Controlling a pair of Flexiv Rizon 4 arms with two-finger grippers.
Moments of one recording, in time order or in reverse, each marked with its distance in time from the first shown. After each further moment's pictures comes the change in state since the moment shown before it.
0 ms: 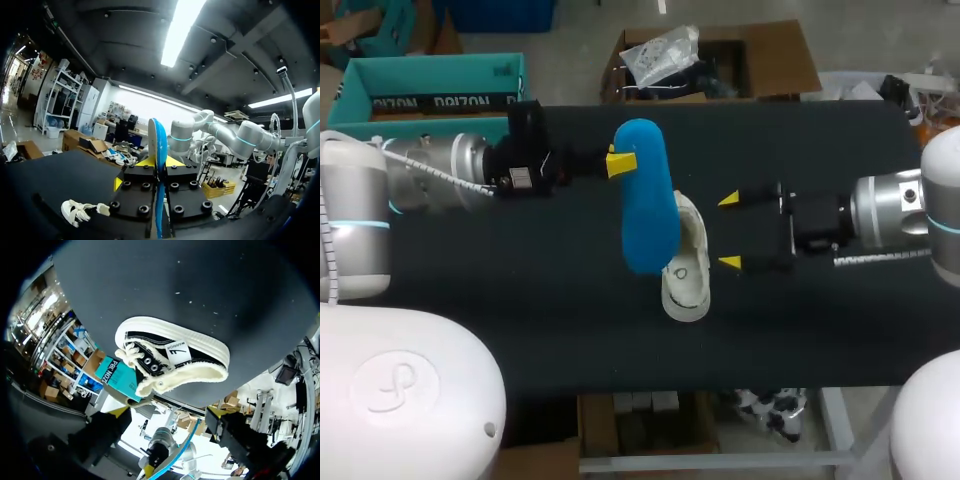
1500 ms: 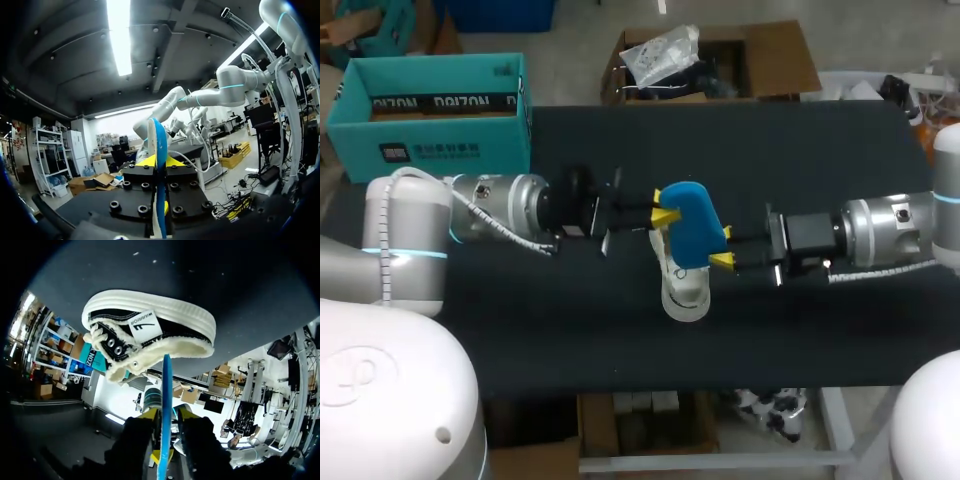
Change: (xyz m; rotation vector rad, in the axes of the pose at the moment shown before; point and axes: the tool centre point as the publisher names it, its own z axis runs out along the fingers) left arm 0.005 0.070 0.051 0.048 0.143 0.498; right arm -0.028 -0.019 0.010 0.293 -0.094 0.092
